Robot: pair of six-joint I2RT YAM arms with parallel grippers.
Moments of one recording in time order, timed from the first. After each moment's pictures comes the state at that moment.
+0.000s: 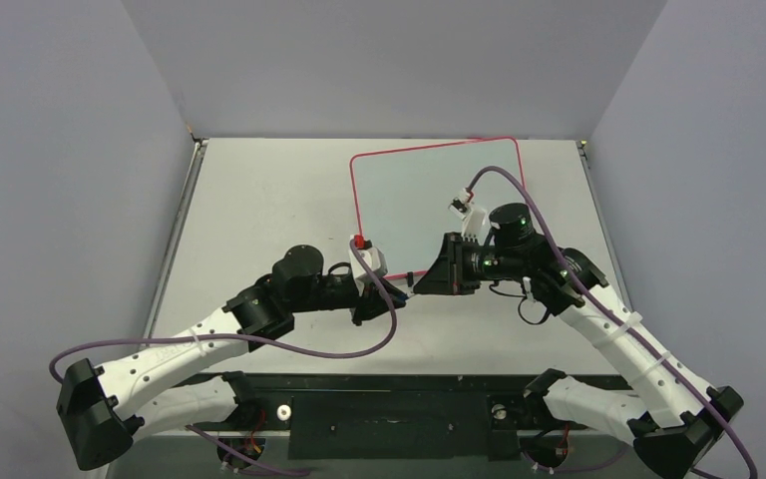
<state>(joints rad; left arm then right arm) -0.93 1.00 0.77 0.00 0.44 -0.04 0.62 1.02 1.11 -0.71 -0.57 0.63</state>
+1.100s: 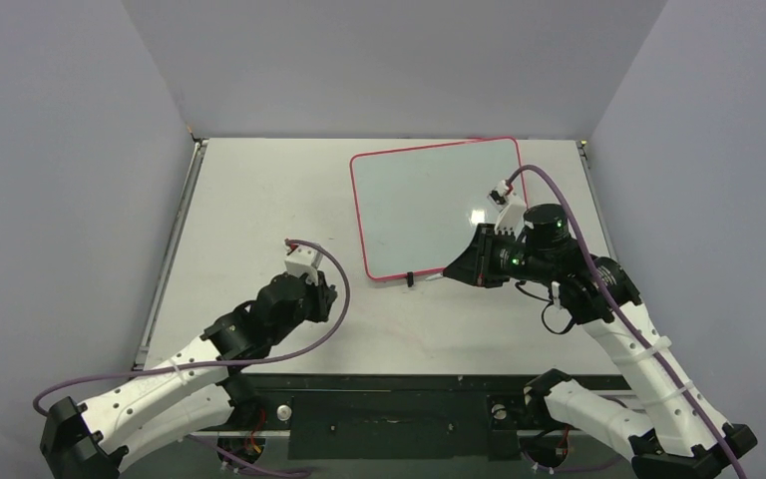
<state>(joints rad) -0.85 0.77 0.52 -0.22 -0.25 -0.43 0.50 0.93 1.15 -0.82 -0.42 0.54</state>
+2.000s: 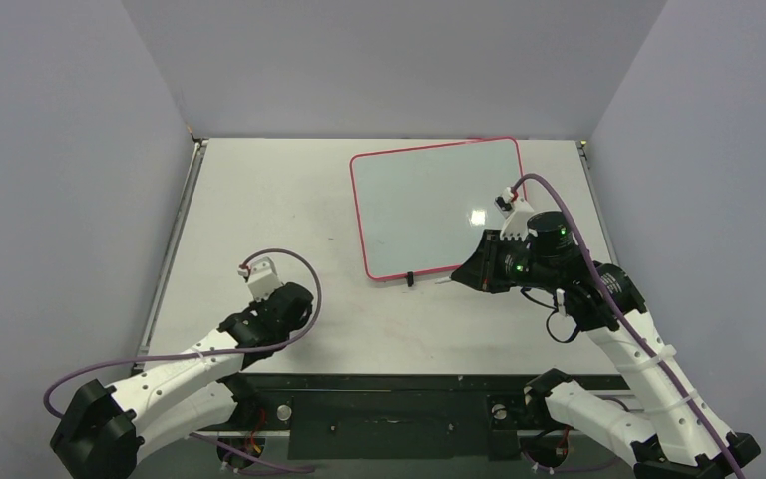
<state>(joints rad) -0.74 0.90 0.41 -0.47 -0.65 -1.04 0.50 0.89 1.13 -0.86 -0.34 0.51</state>
